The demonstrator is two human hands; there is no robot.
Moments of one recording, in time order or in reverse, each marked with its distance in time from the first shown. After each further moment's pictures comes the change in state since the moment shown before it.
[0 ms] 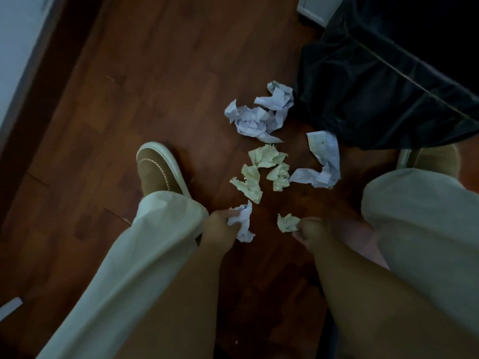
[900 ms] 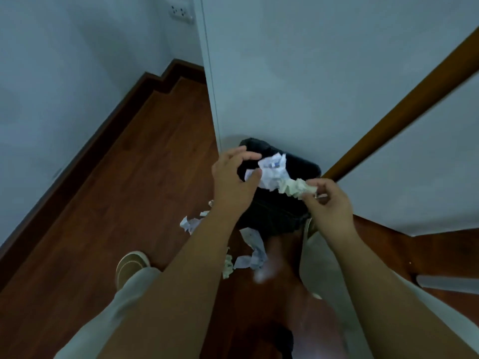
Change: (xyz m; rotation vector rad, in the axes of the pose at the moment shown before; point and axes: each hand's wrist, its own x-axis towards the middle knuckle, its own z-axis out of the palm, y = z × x) left_hand -0.136 0.353 -0.057 -0.177 0.425 1.171; right_hand -0.296 -0.151 -0.190 -0.013 0.292 -1.334
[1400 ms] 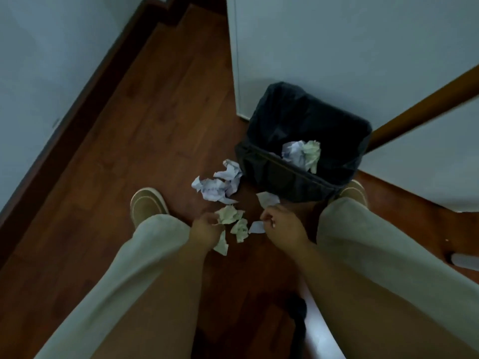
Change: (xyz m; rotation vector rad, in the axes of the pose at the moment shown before) left_hand -0.152 -0.211 -0.016 0.134 -0.351 -1.053; right_hand -0.040 0.142 0.144 -0.502 -0.553 -0.139
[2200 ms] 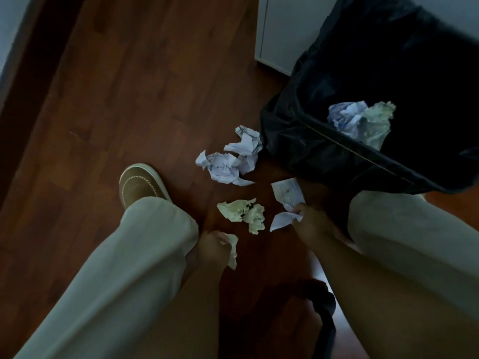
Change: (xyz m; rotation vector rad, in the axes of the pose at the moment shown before) left_hand 0.049 -0.094 0.039 0.248 0.007 -0.162; right_hand 0.049 0.077 0.093 -0.282 -0.250 0.416
